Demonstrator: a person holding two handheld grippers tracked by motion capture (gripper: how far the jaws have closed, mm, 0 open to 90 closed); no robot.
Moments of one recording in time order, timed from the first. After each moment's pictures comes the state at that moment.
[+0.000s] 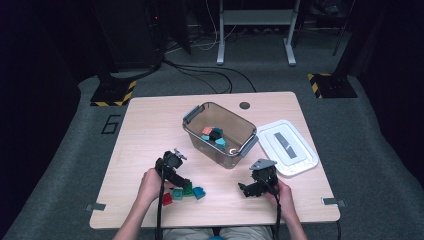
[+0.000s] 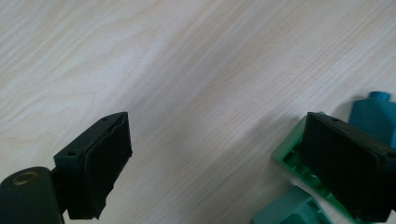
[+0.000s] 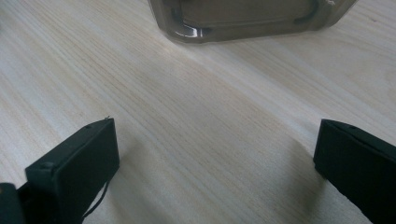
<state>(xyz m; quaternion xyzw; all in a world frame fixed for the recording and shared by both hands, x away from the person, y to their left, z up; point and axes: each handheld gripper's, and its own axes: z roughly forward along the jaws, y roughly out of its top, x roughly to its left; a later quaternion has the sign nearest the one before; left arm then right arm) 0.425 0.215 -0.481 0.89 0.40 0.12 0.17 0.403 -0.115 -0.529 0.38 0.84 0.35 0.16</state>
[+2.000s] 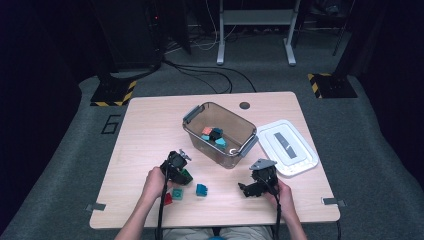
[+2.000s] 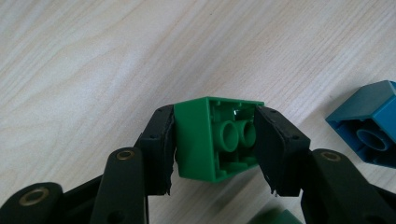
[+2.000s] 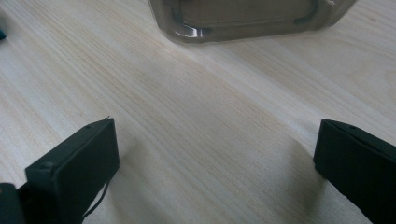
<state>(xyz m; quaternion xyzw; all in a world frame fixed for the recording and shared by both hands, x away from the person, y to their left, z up) 0.432 0.206 -0.489 0.91 0.37 0.09 0.19 0.403 -0.115 -0.529 0.38 0.84 0.35 0.16</state>
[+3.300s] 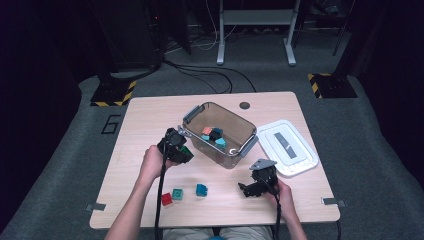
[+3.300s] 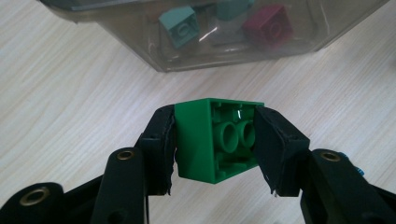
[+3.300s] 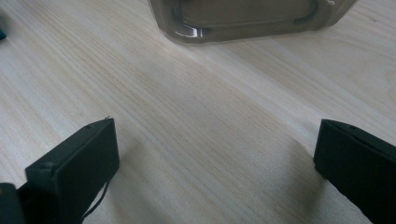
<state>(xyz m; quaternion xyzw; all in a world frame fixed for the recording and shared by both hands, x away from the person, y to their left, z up) 0.453 0.198 -0.405 0.90 0.35 0.15 0.23 0.403 -0.115 -0.529 0.38 0.84 0.35 0.16</state>
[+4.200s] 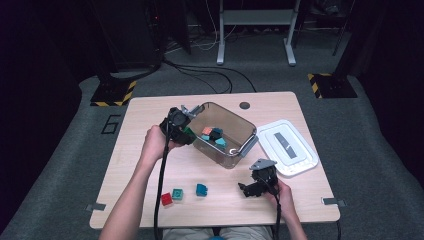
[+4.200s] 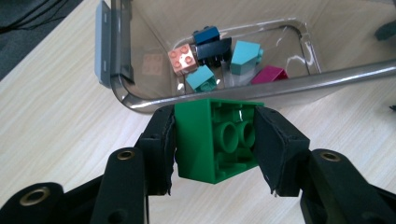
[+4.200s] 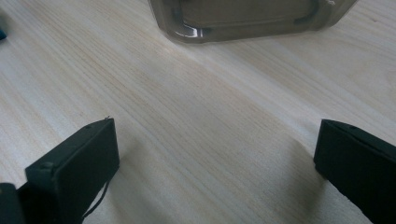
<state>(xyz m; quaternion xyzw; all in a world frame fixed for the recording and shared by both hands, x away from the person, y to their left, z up) 0.474 0.181 -0.345 0.89 0.34 0.18 0.23 0.403 -0.115 -0.529 0.38 0.84 0.35 0.16</state>
